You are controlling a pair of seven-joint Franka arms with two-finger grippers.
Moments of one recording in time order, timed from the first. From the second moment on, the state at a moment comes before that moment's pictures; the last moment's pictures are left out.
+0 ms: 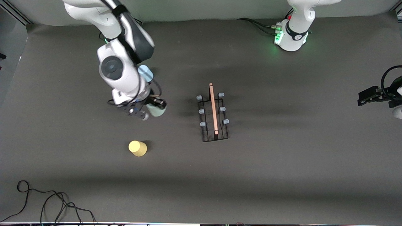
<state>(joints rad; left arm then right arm) 0.05 0.13 -0.01 -1.48 0.04 1.58 0.13 0.53 0.20 0.02 -1.92 0.12 2.10 0.93</state>
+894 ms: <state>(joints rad) 0.05 0.13 0.00 -1.48 -0.06 1.59 0.13 0.75 0.40 0.02 -1.74 0.16 2.12 1.25</state>
